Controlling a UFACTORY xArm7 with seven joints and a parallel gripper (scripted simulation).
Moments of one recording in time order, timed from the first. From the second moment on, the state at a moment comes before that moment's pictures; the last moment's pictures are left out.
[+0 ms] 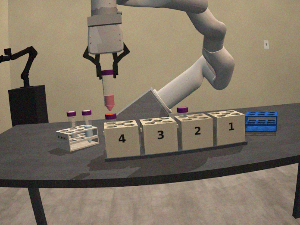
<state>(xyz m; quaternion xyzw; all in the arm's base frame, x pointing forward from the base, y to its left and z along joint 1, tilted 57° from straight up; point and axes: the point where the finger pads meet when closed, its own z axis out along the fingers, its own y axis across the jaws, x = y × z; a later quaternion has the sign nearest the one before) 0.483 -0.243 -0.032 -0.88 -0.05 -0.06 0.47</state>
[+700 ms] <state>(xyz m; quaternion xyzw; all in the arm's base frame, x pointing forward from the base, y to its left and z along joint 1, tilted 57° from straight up) 0.485 -0.219 -0.048 -0.88 -0.05 -0.06 0.47</state>
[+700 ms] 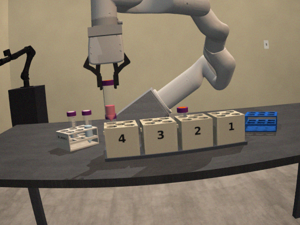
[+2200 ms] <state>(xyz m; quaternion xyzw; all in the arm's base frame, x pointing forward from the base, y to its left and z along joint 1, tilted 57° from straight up) 0.486 -0.194 -0.064 -0.88 -0.05 -0.06 0.47</state>
